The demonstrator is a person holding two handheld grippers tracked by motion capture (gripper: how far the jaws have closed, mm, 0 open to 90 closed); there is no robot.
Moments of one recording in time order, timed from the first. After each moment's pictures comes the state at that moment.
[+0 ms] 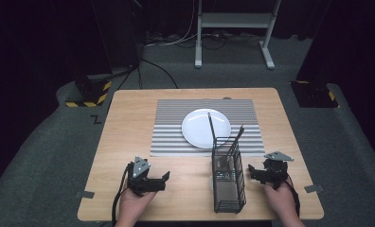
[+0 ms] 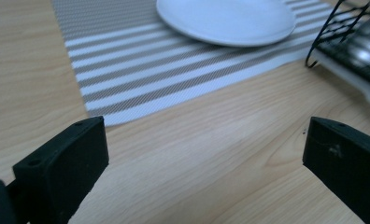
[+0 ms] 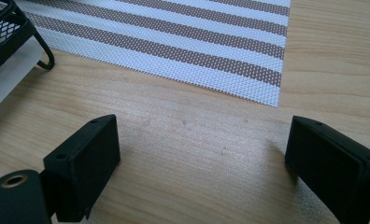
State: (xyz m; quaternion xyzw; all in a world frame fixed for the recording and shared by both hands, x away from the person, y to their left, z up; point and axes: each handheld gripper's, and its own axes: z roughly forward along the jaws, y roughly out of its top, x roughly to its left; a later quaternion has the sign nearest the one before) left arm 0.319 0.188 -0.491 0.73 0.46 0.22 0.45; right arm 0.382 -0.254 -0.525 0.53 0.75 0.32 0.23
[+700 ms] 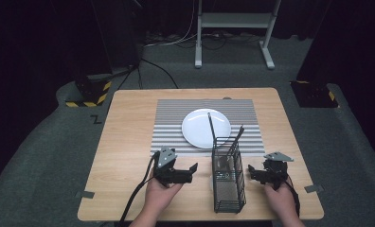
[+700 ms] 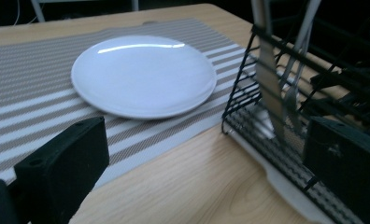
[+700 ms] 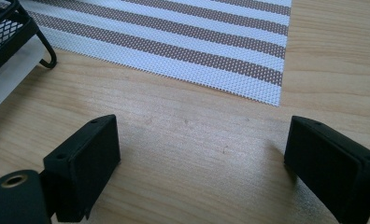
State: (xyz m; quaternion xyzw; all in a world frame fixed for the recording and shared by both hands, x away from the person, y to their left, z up) left arm 0.339 0.110 -0.451 0.74 0.41 0.19 0.50; right arm 0.381 -0.254 -0.525 0.52 0.75 0.32 0.23
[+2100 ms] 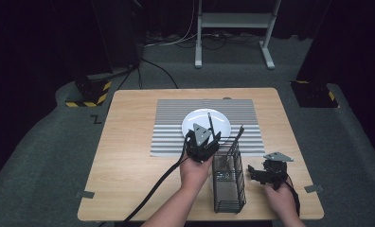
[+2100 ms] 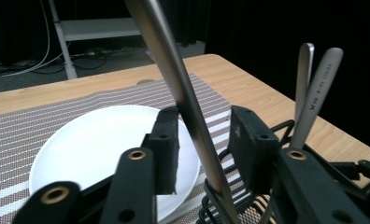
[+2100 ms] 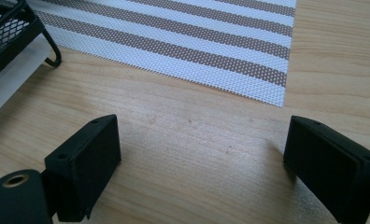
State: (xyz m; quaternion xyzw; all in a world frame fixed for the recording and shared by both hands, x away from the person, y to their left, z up) left arm 0.388 0.022 -0.418 0.69 0.43 0.25 0.51; right arm 0.381 -0.253 -0.525 0.52 0.76 0.32 0.23
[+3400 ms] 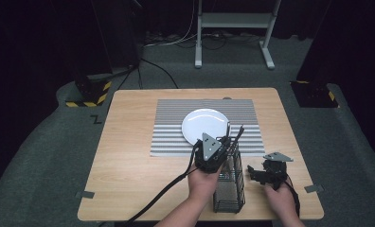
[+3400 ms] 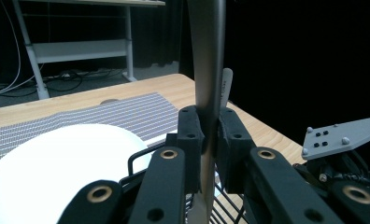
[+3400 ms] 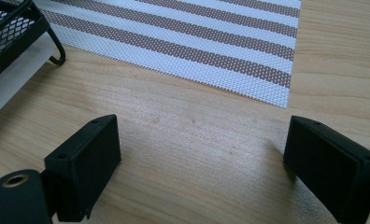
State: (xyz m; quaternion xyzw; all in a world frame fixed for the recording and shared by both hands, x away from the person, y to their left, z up) left arm 0.349 0.001 -0.408 0.68 0.39 0.24 0.57; right arm 0.380 -0.252 -0.525 0.52 0.76 0.32 0.23
